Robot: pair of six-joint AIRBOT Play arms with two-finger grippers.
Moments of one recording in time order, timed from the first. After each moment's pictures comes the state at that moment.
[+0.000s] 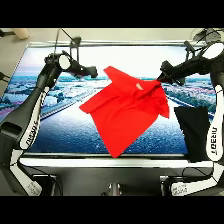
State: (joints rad) left arm -0.32 -1.91 2.04 1.36 -1.13 -1.70; right arm -0.09 -1.65 1.83 -1.01 1.43 1.70
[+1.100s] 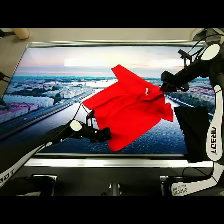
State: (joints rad) left arm -0.63 -1.45 0.79 0.51 -0.65 -1.57; right arm -0.09 -1.64 1.83 -1.11 1.60 1.63
